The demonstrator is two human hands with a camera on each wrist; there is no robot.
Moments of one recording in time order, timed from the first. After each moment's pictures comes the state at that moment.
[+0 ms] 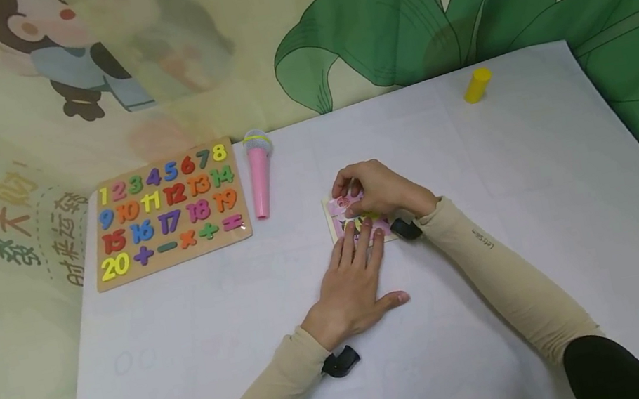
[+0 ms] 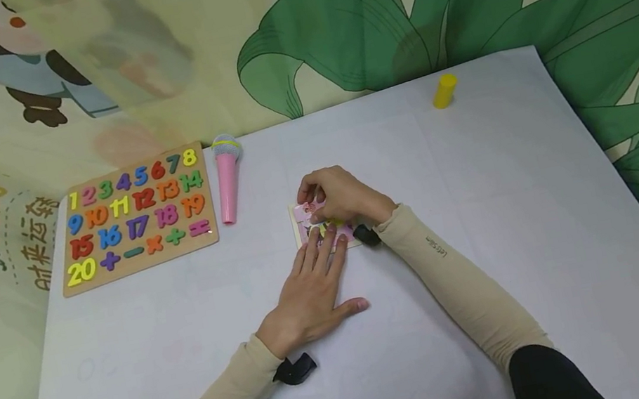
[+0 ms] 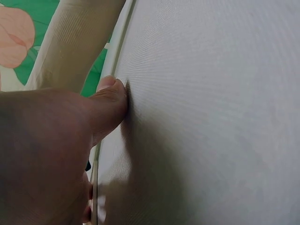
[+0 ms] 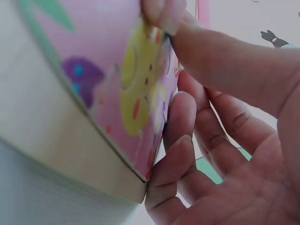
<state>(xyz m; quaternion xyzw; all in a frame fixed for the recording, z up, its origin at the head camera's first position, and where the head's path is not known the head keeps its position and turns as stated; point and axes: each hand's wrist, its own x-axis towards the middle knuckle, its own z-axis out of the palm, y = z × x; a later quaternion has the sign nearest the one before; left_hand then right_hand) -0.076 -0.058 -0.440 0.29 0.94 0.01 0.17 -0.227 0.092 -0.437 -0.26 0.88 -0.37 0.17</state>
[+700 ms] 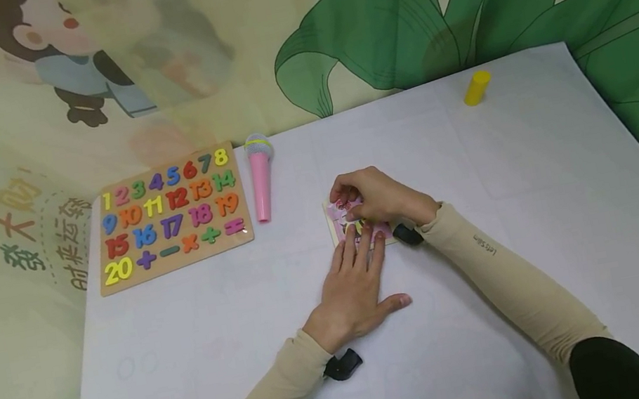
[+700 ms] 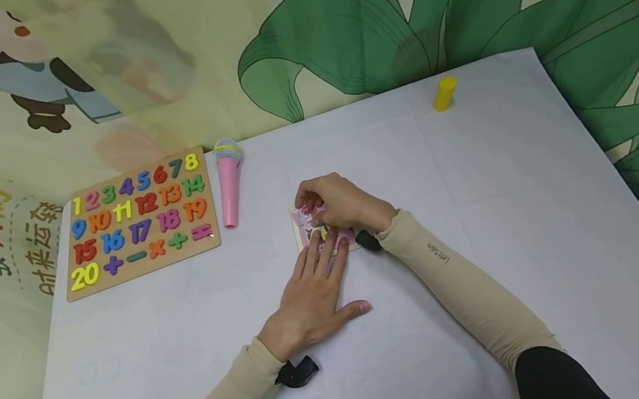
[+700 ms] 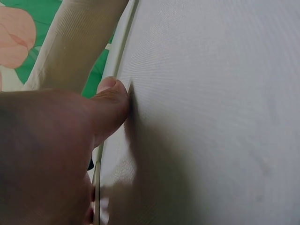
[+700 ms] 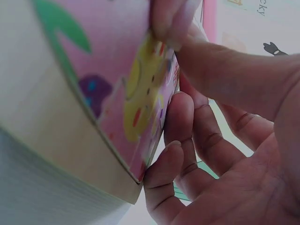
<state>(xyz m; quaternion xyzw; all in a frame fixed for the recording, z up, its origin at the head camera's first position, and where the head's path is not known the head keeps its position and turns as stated) -0.075 -0.057 -0.439 0.28 0.94 0.02 0.18 -0.218 0.087 -0.436 -0.26 0.87 -0.39 0.17</state>
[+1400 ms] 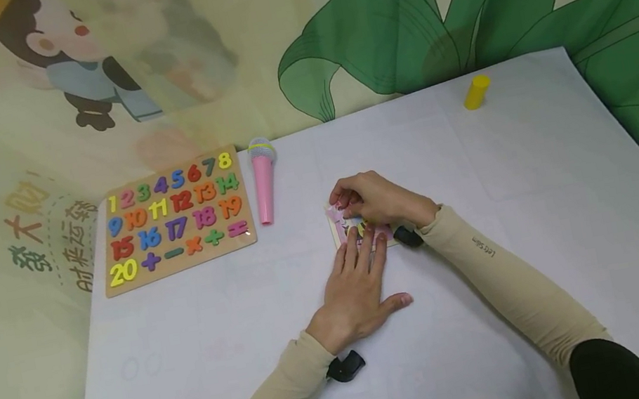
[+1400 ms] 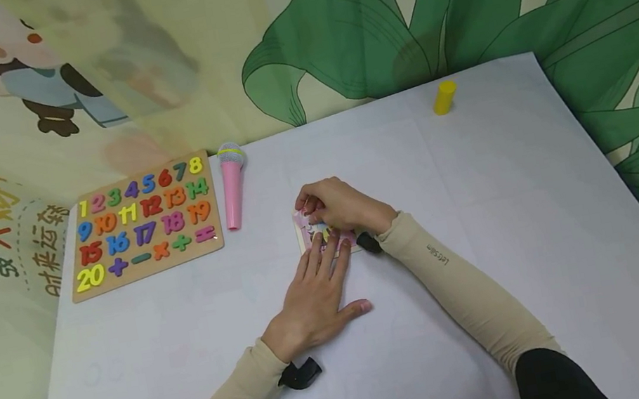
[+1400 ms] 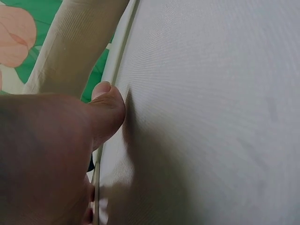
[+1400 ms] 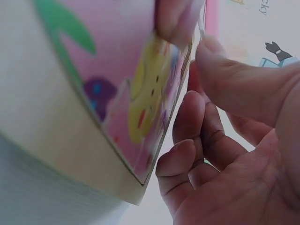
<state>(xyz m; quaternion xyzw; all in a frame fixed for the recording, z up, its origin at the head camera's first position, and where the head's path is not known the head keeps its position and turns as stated) -0.073 -0.056 -0.440 0.27 0.95 0.02 0.17 -0.218 0.086 -0.436 -0.28 0.87 -0.38 0.16</state>
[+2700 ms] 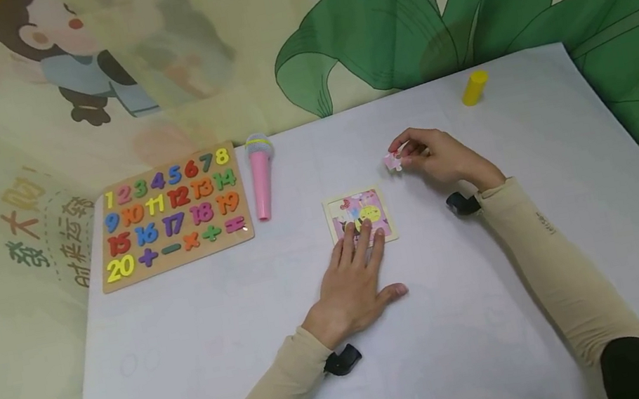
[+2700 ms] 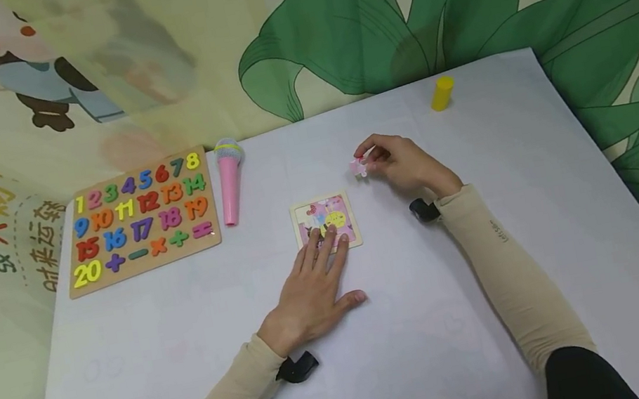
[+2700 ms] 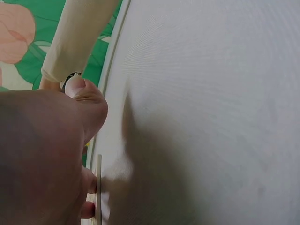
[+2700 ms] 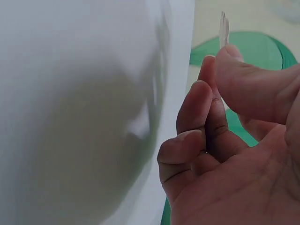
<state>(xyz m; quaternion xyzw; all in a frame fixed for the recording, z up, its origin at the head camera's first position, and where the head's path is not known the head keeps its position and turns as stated) -0.076 -0.055 -0.439 0.27 0.95 0.03 0.17 -0.244 0.200 -0.432 -0.17 0.89 -0.41 0.11</state>
